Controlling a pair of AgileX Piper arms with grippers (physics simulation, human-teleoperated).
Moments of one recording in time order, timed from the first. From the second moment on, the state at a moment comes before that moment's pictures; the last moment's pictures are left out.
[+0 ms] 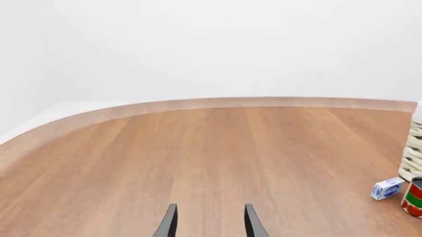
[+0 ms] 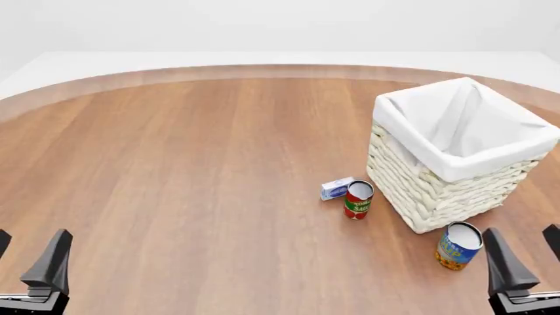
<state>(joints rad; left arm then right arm) 0.00 0.01 0.00 0.00 0.00 0.06 0.02 -0.02 -0.01 -0.02</state>
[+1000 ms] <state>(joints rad) 0.00 0.01 0.00 0.00 0.00 0.39 0.49 -0.04 -0.40 -0.11</state>
